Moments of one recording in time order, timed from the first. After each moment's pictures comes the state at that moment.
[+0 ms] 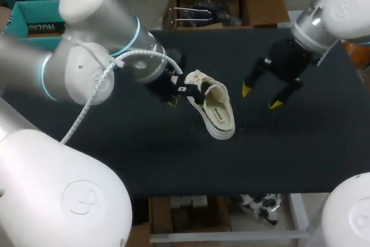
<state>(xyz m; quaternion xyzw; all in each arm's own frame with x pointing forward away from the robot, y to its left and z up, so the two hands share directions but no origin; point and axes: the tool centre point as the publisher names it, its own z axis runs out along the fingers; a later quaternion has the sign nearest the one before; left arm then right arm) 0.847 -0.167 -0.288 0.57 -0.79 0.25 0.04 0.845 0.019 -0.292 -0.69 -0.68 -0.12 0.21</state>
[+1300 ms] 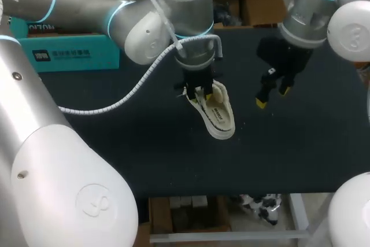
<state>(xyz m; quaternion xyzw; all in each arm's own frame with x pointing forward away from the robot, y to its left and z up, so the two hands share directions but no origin) 0.916 -0.205 -0.342 0.80 -0.60 0.10 -0.02 0.834 -0.012 -0.272 -0.42 -0.90 -0.07 0.04</state>
